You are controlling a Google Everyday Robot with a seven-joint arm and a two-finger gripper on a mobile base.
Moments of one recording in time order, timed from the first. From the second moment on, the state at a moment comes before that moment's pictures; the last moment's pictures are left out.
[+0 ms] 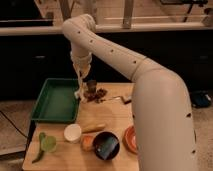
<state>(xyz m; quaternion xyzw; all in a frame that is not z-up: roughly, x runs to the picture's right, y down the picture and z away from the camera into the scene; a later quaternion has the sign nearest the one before) -0.114 -0.074 0.733 -0.25 -0.20 -0.44 0.84</state>
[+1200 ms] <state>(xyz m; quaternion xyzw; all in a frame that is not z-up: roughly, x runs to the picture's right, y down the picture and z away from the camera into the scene) -0.190 -0.052 0.742 -0.27 -0.25 -0.53 0.76</state>
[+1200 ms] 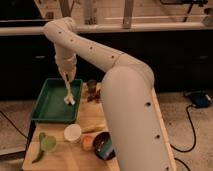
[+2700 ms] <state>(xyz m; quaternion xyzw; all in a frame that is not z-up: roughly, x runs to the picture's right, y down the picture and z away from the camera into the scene) -0.226 -0.039 0.751 -0.24 -0.29 -0.59 0.71</state>
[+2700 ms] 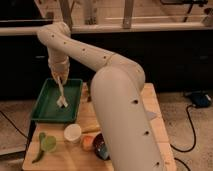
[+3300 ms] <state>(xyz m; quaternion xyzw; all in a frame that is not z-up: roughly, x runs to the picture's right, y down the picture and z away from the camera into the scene) -0.231 -0.037 0.750 -0.24 -0.29 -0.59 0.71</state>
